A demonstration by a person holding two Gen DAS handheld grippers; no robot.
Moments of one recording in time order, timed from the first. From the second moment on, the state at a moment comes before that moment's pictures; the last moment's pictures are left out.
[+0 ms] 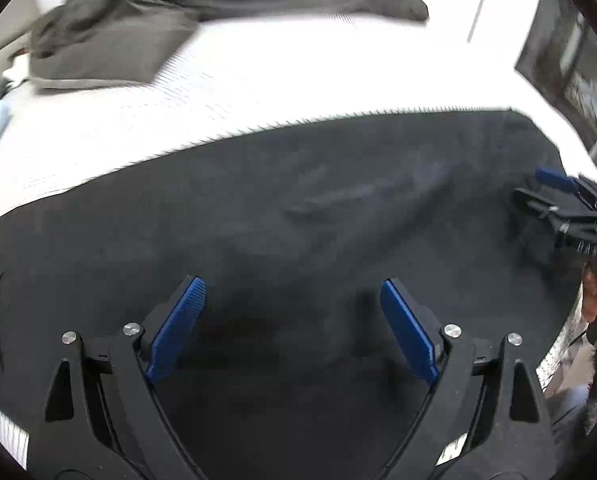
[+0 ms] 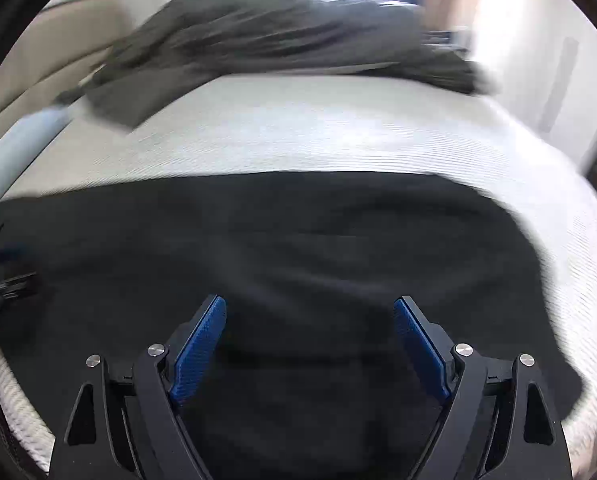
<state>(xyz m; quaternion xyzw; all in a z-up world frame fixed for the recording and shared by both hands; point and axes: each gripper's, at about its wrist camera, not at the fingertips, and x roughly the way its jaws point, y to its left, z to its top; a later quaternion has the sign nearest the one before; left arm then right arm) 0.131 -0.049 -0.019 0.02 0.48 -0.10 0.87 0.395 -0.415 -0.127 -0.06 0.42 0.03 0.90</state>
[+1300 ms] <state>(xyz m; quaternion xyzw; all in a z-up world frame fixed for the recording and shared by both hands) 0.175 0.000 -0.033 0.00 0.51 -0.01 0.86 0.355 -0.462 -0.078 -0.05 0.46 -0.08 0.88</state>
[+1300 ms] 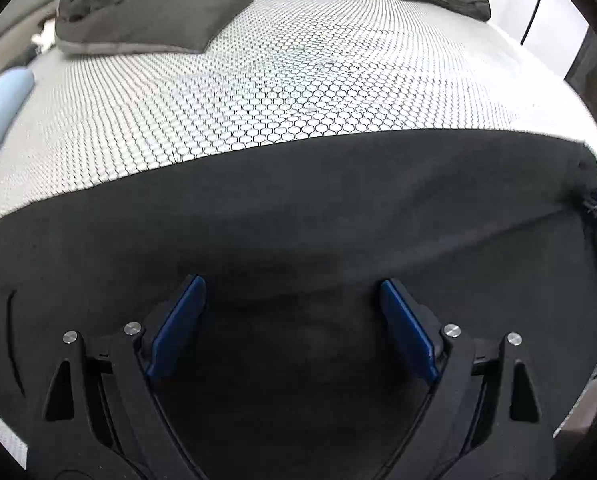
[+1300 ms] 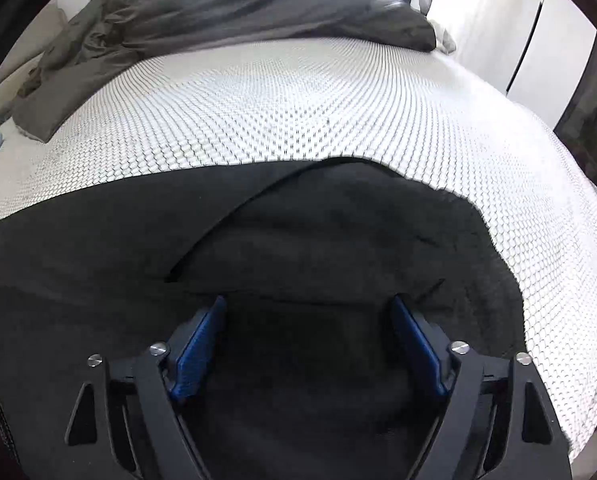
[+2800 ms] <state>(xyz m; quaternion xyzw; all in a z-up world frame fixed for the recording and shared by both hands) 0.114 0.049 -0.035 0.00 0.49 0.01 0.87 0.133 -0.254 -0.032 -0.11 0.47 -0.02 0.88</state>
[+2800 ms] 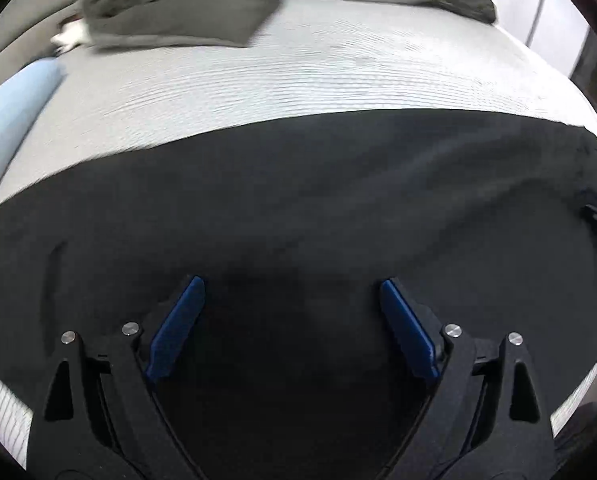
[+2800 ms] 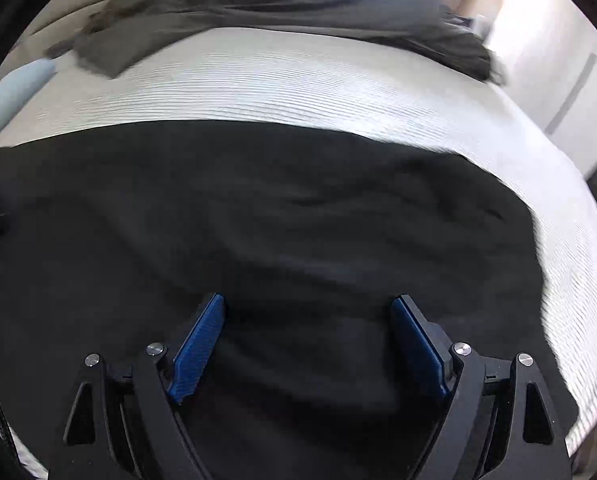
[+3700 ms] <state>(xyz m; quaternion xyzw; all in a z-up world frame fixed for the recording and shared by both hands) 0.008 0.111 -0.030 -0.02 0.45 -0.01 0.89 -0.097 -0.149 -0.008 -0.07 0.44 0.00 0.90</state>
